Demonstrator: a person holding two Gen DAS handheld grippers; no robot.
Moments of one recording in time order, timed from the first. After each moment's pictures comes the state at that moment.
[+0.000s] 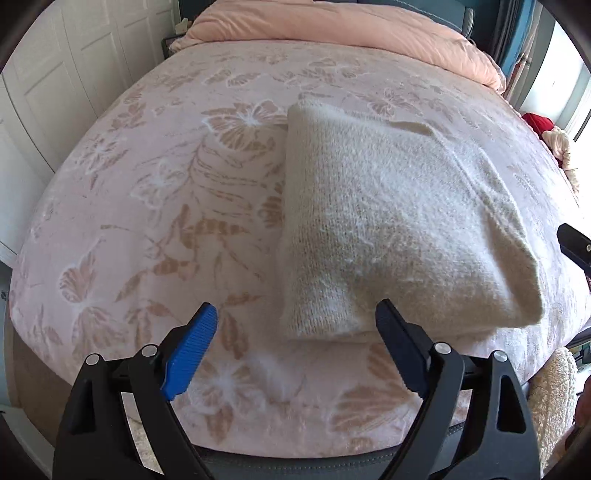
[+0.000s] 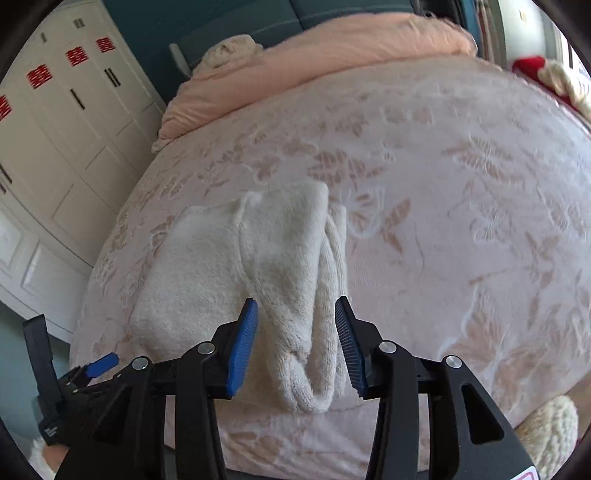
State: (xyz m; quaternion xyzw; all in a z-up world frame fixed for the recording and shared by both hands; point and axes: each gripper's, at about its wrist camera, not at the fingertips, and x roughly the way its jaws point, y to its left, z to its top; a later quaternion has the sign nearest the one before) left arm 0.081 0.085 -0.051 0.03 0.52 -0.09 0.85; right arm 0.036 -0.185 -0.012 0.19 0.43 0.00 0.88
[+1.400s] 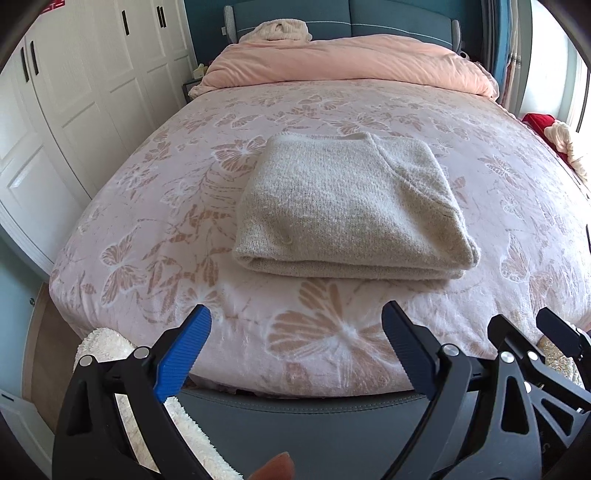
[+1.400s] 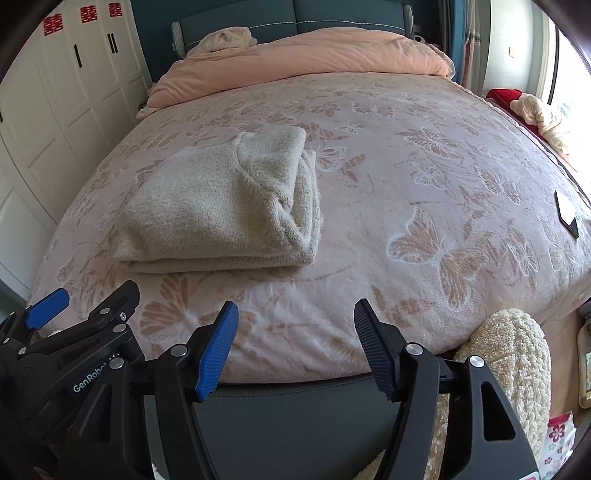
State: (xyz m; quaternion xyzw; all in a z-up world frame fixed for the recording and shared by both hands) left arm -0.032 0.020 -0.018 0.07 0.44 -0.04 0.89; right arm -0.083 -0.131 -0.032 0.11 0.45 -0.09 0.88
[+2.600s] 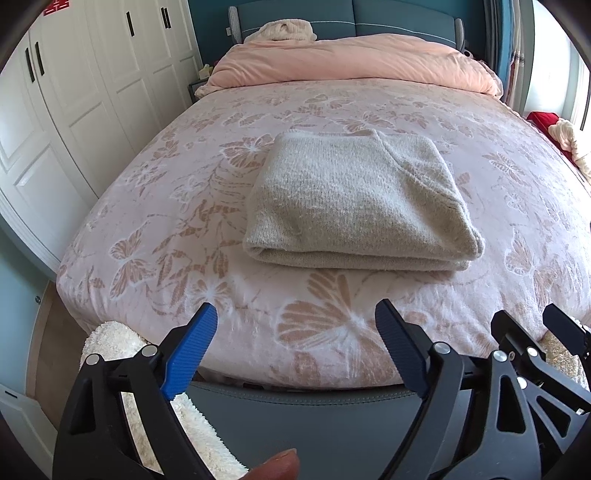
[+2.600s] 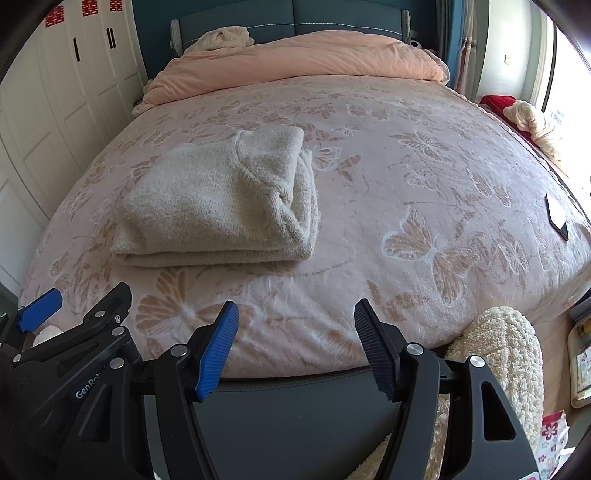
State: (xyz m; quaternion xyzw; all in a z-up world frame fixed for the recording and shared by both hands) left arm -0.039 0.025 -0.020 0.08 0.44 -0.03 0.89; right arm -0.090 -0.121 -0.033 0.10 0.45 -0.11 0.88
